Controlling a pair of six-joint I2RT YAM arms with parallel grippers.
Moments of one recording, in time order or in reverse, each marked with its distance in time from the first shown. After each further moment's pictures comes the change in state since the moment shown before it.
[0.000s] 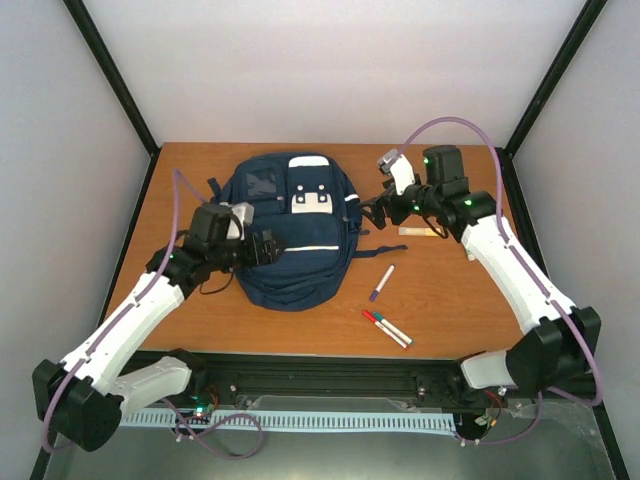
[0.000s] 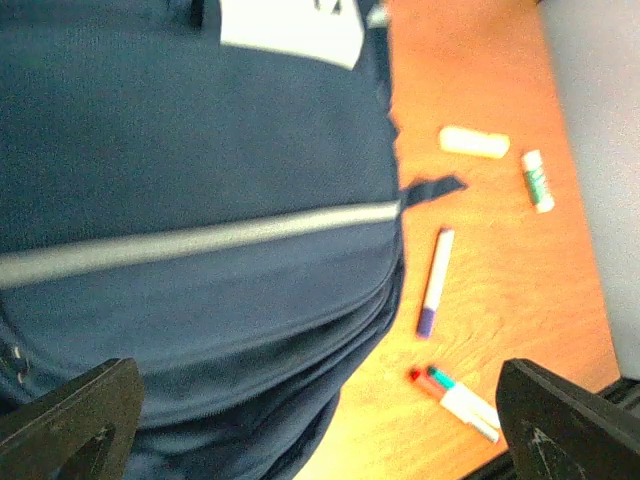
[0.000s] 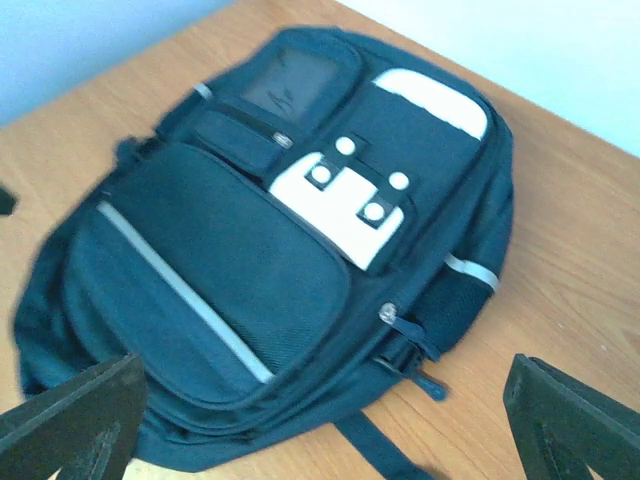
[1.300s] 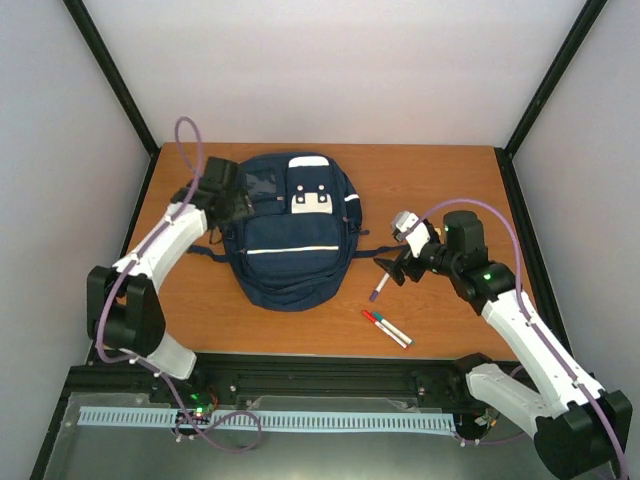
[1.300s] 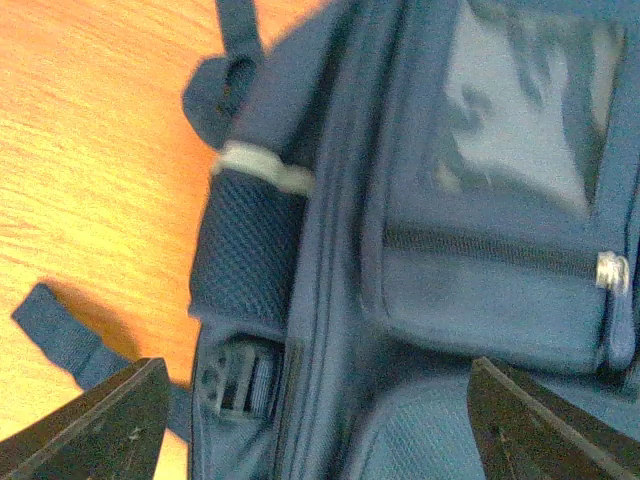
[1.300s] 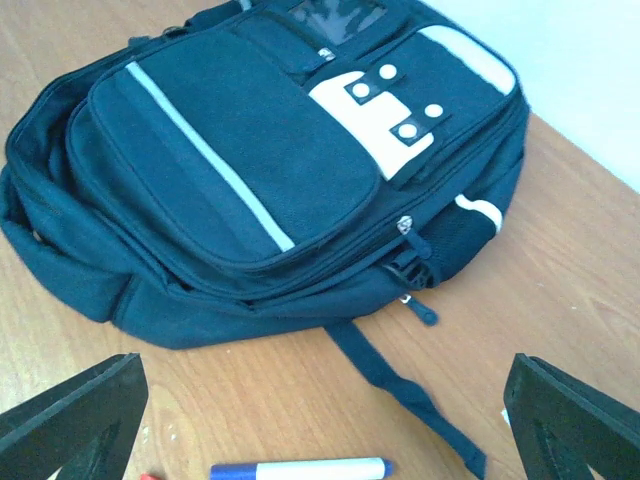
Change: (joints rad) left arm 0.156 0.484 0.347 -0.048 -0.512 0.022; right arm -0.004 -0.455 -0.515 0.131 -0.014 -0.232
